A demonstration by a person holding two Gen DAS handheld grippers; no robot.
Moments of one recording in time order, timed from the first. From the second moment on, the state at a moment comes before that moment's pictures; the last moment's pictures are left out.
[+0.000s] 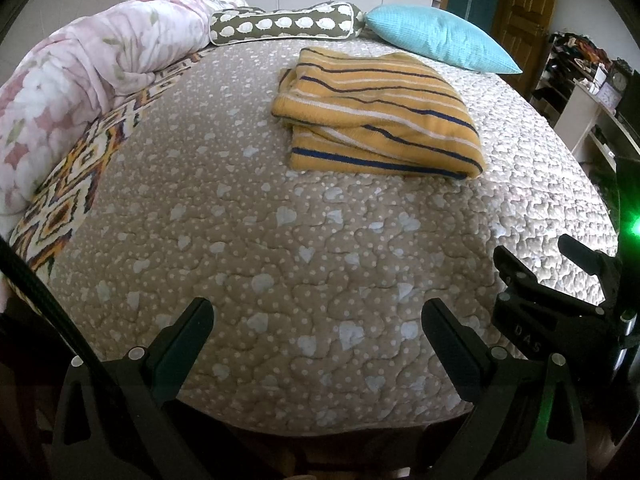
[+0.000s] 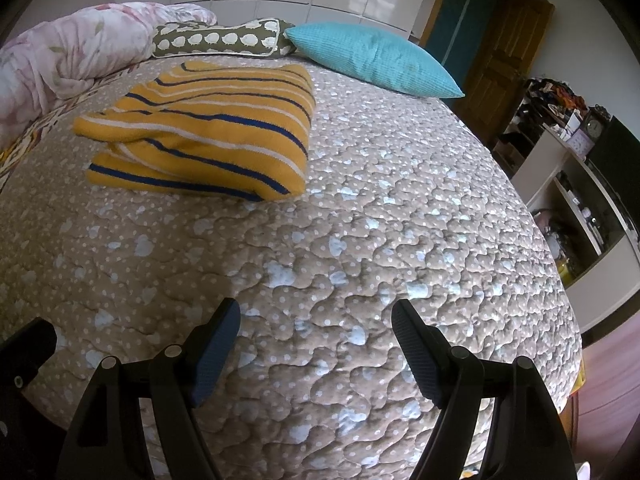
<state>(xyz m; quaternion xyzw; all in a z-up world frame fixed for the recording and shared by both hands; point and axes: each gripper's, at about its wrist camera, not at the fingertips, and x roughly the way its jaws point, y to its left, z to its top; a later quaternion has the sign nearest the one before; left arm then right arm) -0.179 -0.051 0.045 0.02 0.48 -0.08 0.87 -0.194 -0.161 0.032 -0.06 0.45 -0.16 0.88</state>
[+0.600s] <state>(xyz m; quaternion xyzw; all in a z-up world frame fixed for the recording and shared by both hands) -0.177 -0.051 0.042 0.02 0.48 -0.07 0.87 -0.193 -0.160 0.032 -0.06 0.45 -0.16 0.88</state>
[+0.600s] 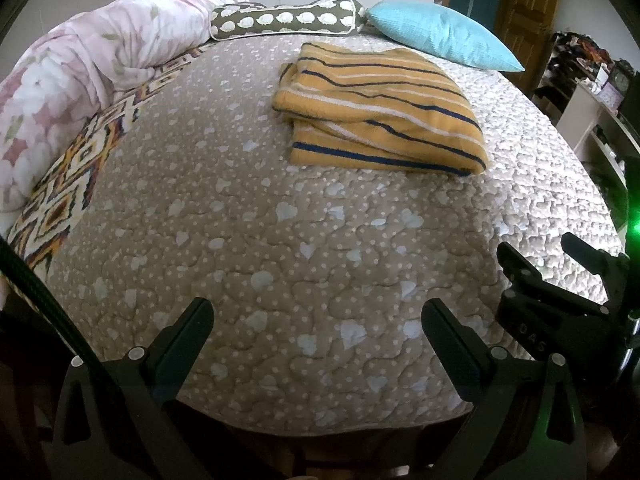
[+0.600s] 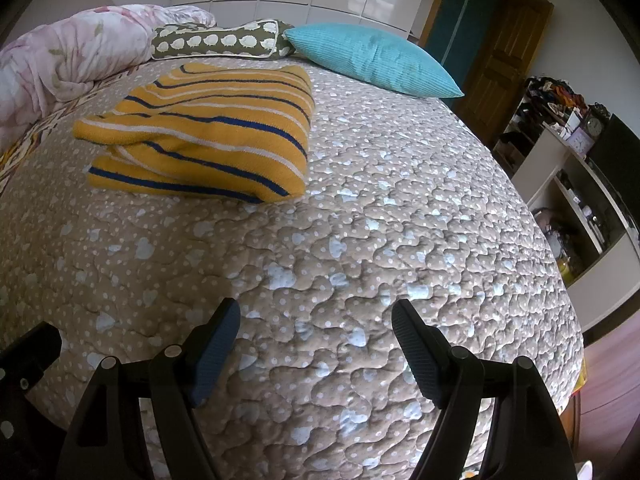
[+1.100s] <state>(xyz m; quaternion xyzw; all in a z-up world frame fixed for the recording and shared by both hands) -0.166 -0.043 0.041 0.02 0.47 -0.06 0.88 -0.192 -0.166 0.035 -0.04 0.43 -0.15 0.89</state>
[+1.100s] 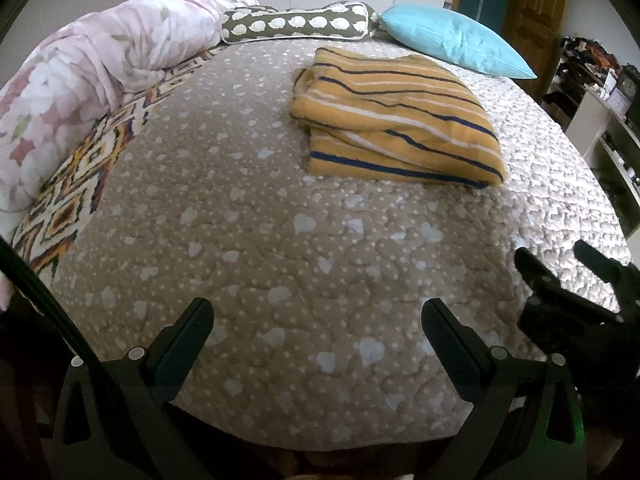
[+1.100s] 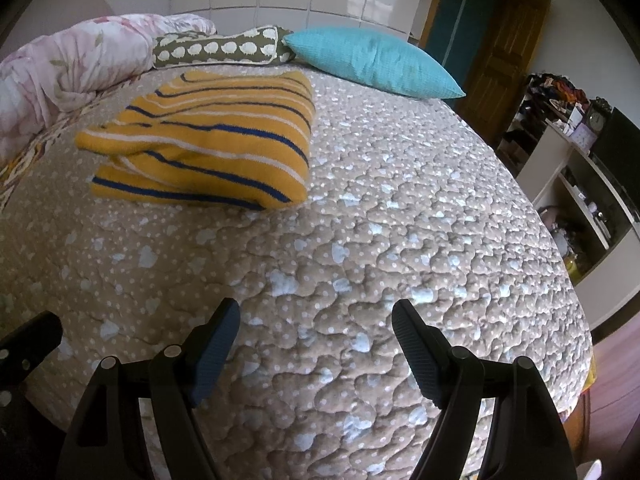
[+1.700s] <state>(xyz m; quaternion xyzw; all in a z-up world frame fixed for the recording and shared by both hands) -0.140 -0.055 0.037 0.06 0.45 -0.07 0.89 -0.167 -0.182 0.036 -0.02 0.41 -0.13 0.90</state>
